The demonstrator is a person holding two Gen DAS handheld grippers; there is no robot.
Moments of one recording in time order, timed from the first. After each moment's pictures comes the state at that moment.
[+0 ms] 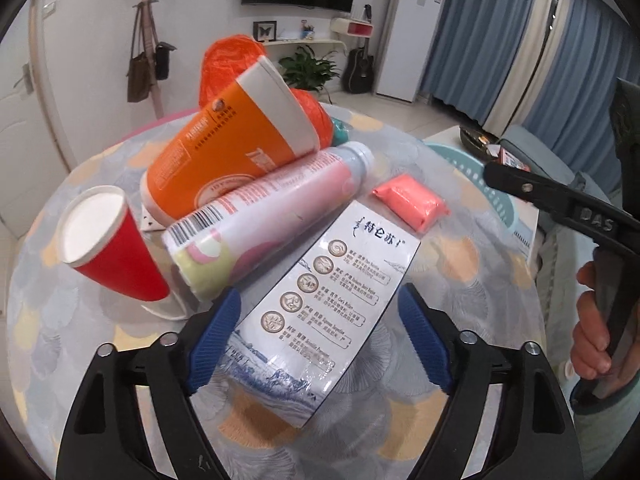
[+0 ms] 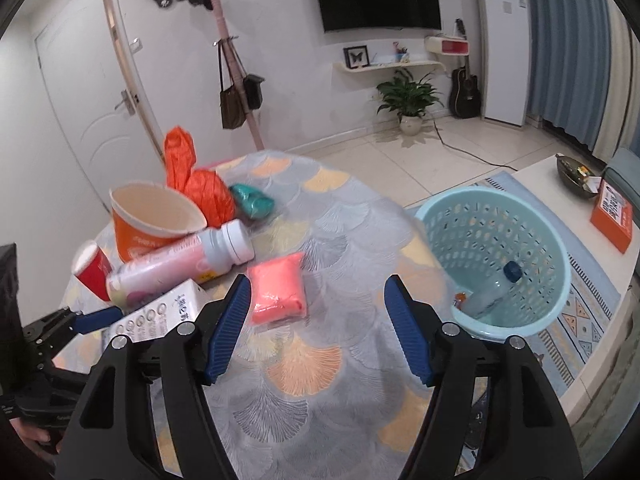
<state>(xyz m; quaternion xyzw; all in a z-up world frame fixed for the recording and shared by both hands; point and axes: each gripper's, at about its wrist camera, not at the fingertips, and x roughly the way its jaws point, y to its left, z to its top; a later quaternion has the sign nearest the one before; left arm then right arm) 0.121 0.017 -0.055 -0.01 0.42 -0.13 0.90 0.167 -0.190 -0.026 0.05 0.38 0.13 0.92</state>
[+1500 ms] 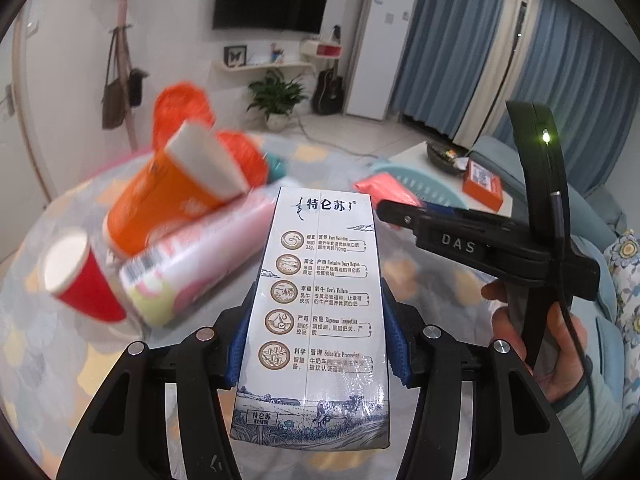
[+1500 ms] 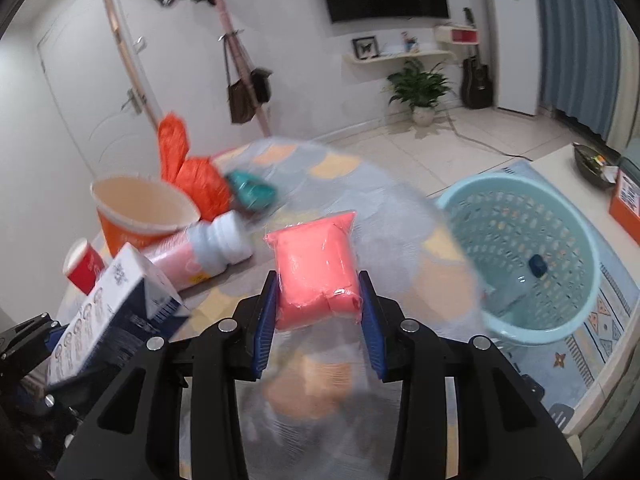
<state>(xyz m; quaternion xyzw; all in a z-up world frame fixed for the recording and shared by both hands) 0.099 -0.026 -0.022 -0.01 0.38 -0.18 0.91 0.184 -0.197 -0.046 0.07 0.38 0.15 0.91</state>
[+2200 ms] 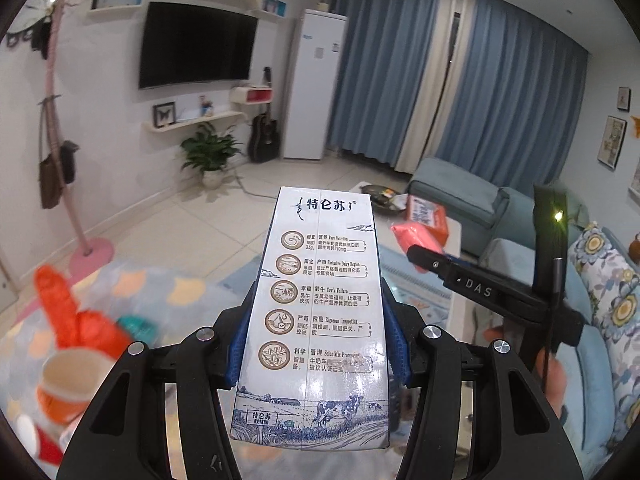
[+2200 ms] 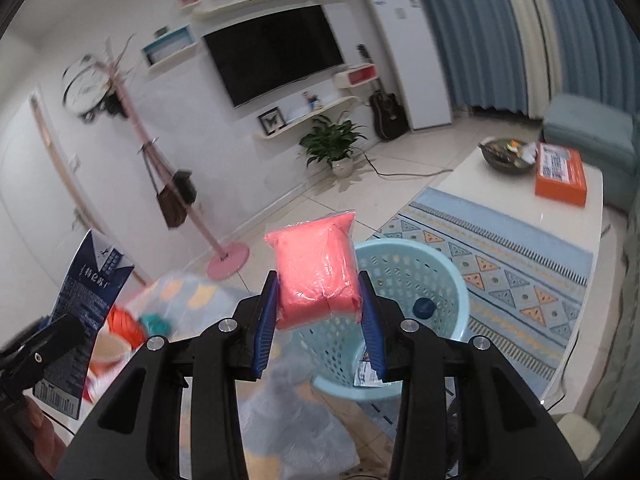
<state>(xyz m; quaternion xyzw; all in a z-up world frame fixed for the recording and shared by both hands) 0.164 -0.164 0.054 0.00 0.30 -0.28 0.91 0.181 -0.392 0.009 0.20 0.29 0.02 0.93</state>
